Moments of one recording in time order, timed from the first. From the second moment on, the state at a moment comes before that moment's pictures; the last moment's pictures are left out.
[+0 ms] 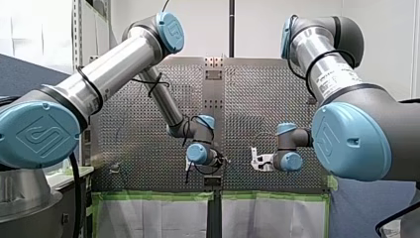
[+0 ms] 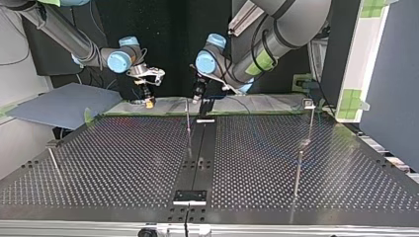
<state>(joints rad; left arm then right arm) -0.60 -2.41 -1.60 -2.54 -1.77 -1.67 1.89 -0.70 1.67 -0.76 1.32 1.50</state>
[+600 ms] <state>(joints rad) -0.61 -2.41 -1.60 -2.55 -1.75 -1.67 1.89 -0.70 1.67 -0.77 1.32 1.50</state>
